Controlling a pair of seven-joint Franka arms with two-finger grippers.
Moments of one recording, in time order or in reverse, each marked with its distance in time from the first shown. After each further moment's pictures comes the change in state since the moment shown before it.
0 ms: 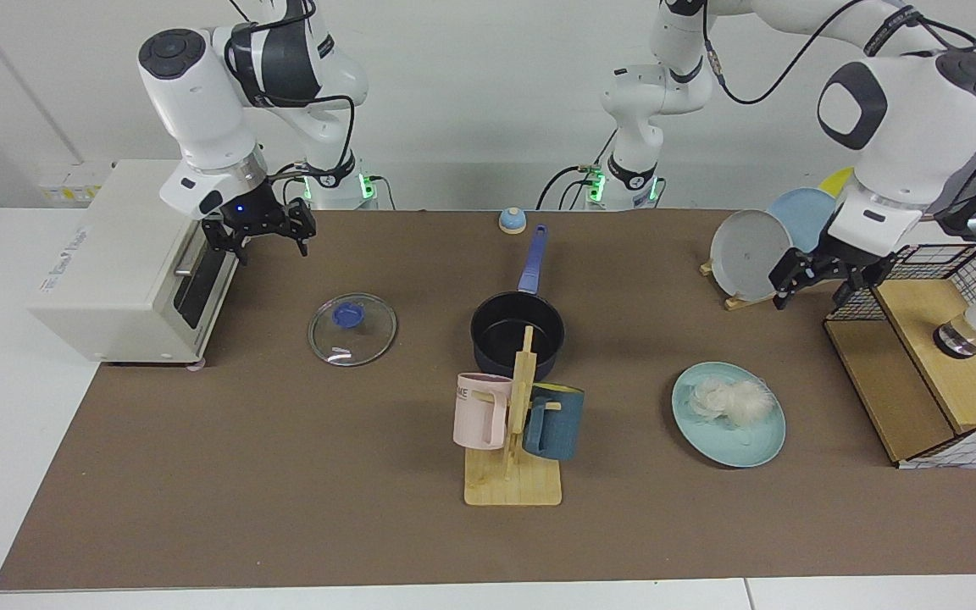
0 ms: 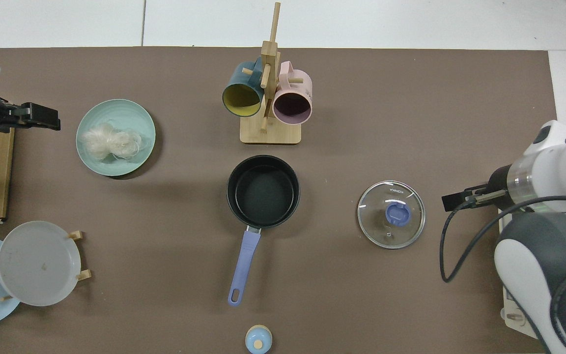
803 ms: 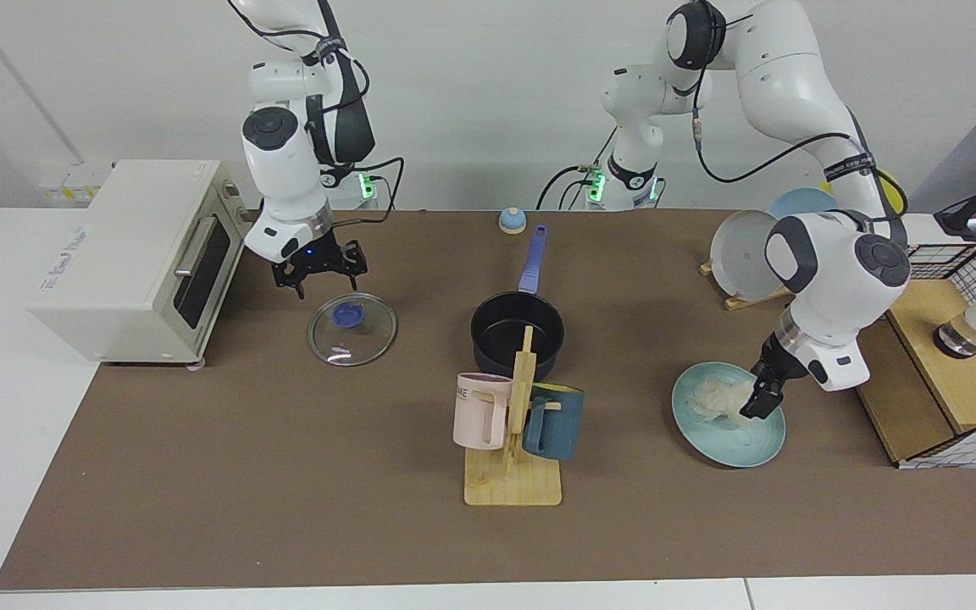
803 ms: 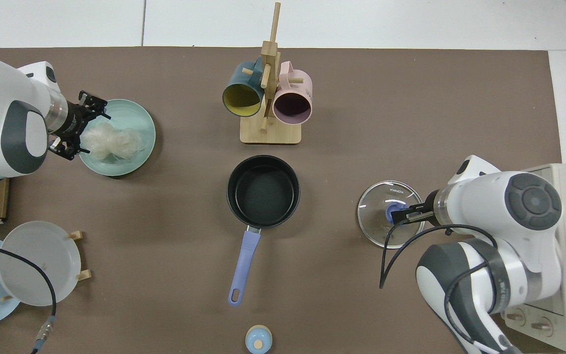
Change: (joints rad) left arm -0.006 0.260 -0.013 -0.060 -0.053 0.241 -1.008; right arm 0.001 0.031 0.103 -0.274 -0.009 0.341 0.106
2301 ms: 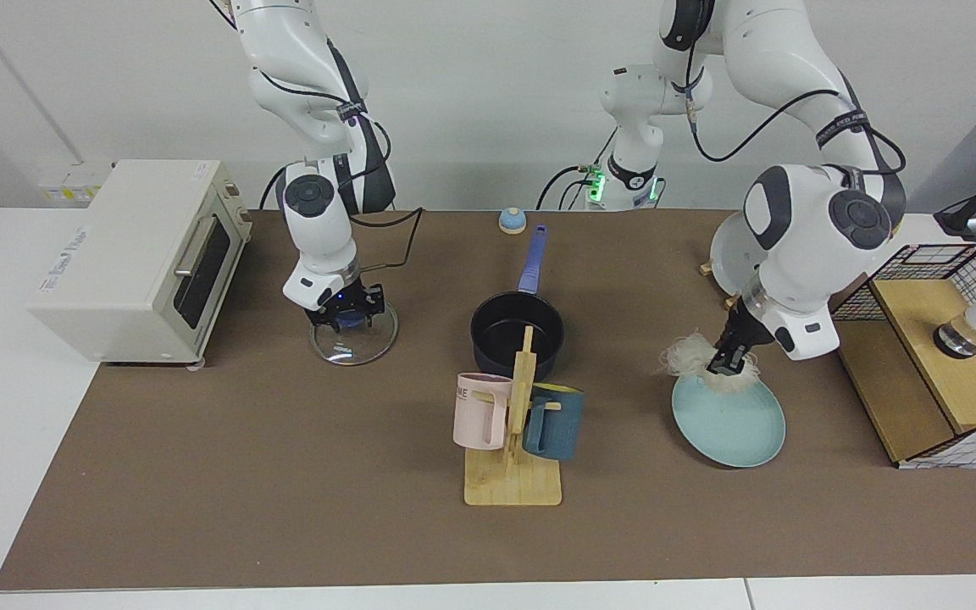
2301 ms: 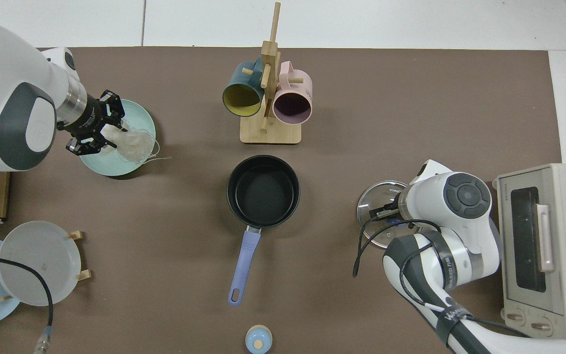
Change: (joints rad) left arm -0.019 -0.101 -0.139 0.105 0.049 -0.278 -0.132; right arm 0.006 0.196 0.039 -0.020 -0.044 0.185 0.048
